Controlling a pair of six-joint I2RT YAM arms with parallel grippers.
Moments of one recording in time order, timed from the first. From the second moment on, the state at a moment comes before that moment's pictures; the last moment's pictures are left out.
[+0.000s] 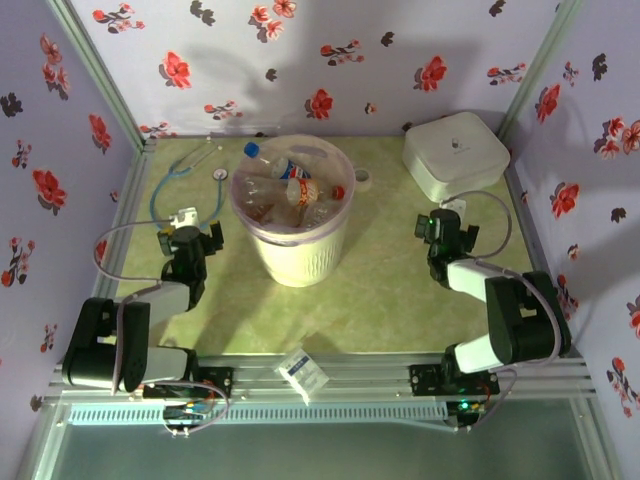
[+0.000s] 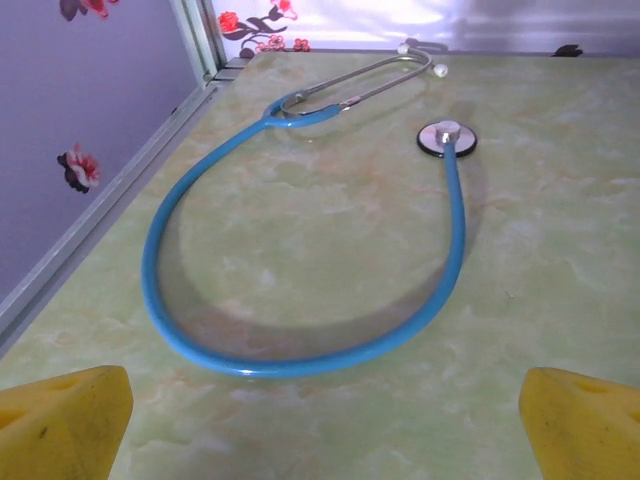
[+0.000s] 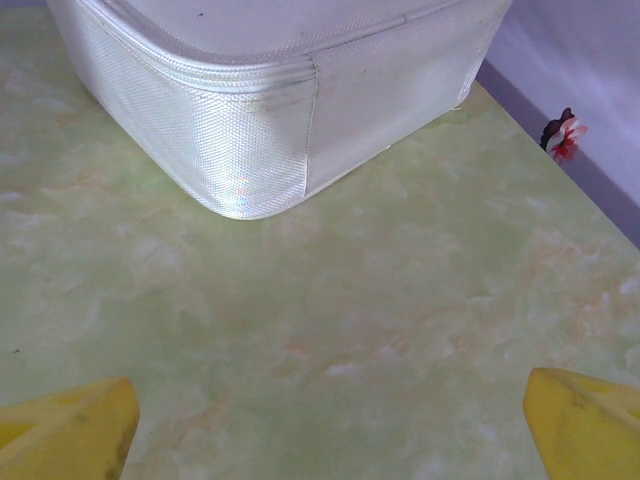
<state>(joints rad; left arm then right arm) -0.17 1.32 0.35 0.58 -0.40 -0.07 0.16 1.44 0.51 0.38 0.46 0.16</state>
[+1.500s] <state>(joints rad) -0.03 1.55 0.38 0.78 -0.22 0.01 0.05 1.56 0.37 0.82 0.36 0.14</state>
